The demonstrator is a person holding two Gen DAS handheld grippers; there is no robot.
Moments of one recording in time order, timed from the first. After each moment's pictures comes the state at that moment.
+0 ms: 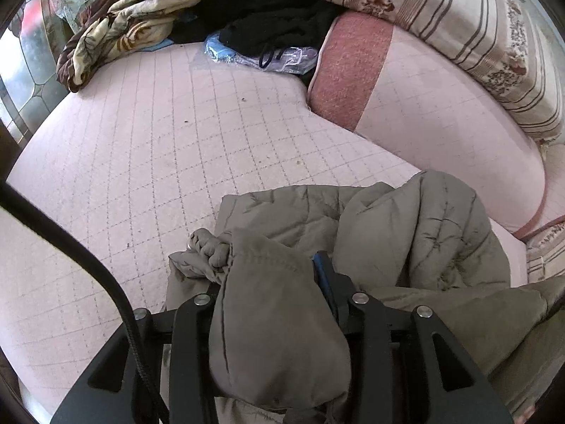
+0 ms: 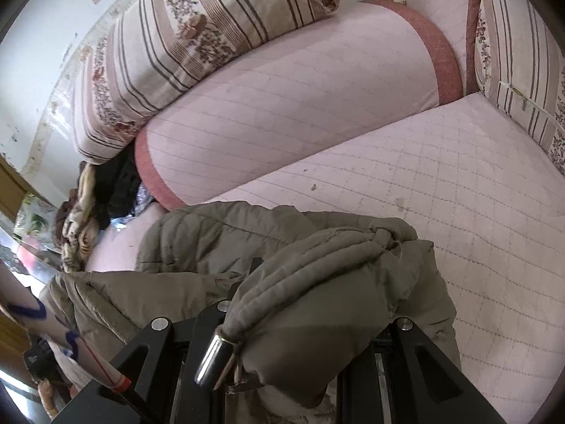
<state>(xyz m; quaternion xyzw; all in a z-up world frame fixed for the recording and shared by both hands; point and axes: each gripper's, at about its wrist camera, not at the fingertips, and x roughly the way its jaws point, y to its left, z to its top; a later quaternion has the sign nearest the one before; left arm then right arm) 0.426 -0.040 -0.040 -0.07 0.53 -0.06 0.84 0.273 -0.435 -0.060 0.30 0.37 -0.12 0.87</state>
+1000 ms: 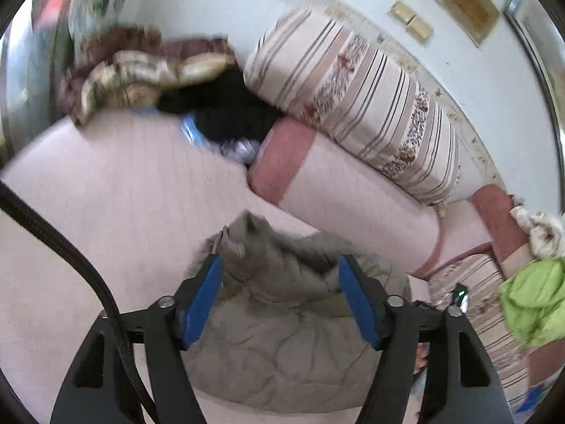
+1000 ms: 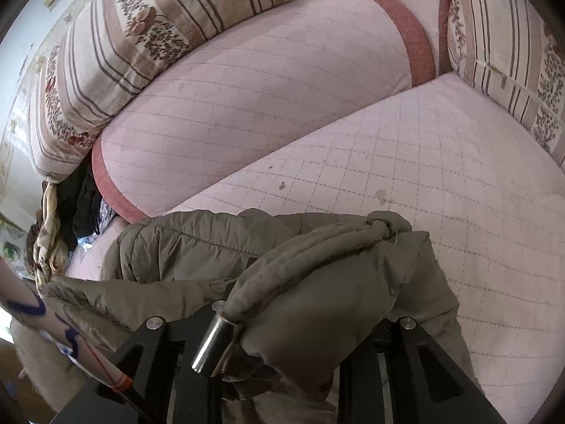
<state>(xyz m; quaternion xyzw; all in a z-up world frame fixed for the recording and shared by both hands) 0.312 0.044 0.110 -0.18 0.37 -0.17 0.89 0.299 -0.446 -0.074 0.34 0.39 -0.18 0.83</state>
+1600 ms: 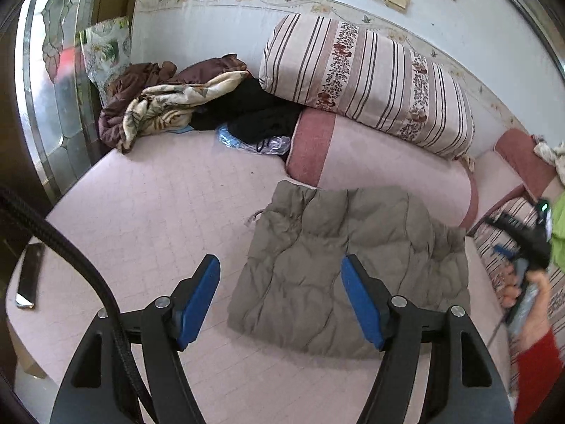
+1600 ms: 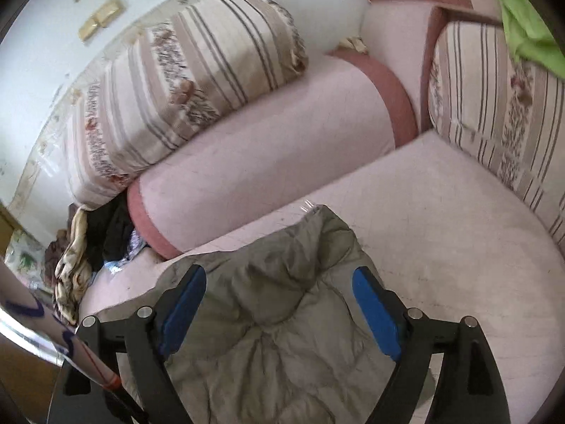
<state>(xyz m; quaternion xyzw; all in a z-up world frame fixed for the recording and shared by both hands) 0.223 0.056 0.108 -0.07 0.37 -0.12 0.92 0.219 -0.421 0.041 0.29 0.31 -0.19 0.89</state>
